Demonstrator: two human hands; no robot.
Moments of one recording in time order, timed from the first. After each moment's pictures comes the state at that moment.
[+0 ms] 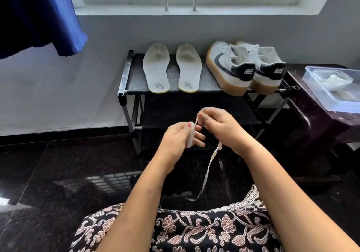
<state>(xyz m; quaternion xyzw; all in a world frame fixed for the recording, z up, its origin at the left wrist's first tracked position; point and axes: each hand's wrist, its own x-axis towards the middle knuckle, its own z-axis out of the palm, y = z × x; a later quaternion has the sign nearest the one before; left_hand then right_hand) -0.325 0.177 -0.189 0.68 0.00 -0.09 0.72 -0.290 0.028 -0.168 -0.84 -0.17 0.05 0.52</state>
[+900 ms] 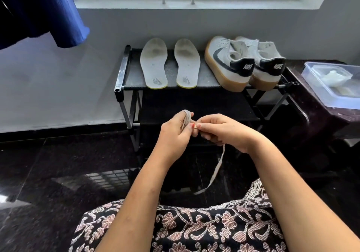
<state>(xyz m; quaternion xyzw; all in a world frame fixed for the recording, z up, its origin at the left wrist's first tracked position) -0.326 0.178 -0.192 0.82 -0.08 0.06 0.57 -0.298 0.017 -0.160 -0.80 -0.15 0.27 0.52</state>
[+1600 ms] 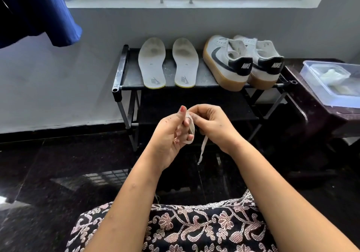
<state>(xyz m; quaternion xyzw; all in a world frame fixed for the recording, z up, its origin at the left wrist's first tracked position) -0.330 0.177 -0.169 0.49 -0.02 -0.13 0.86 -0.299 0.041 -0.171 -0.77 -0.16 0.05 0.62</state>
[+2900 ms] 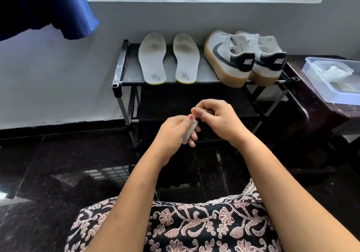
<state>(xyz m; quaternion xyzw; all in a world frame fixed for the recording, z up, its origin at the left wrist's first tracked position) -0.324 0.180 -0.190 0.73 -0.04 -0.10 0.67 -0.292 0.028 -0.170 -0.85 -0.17 0.01 0.50</state>
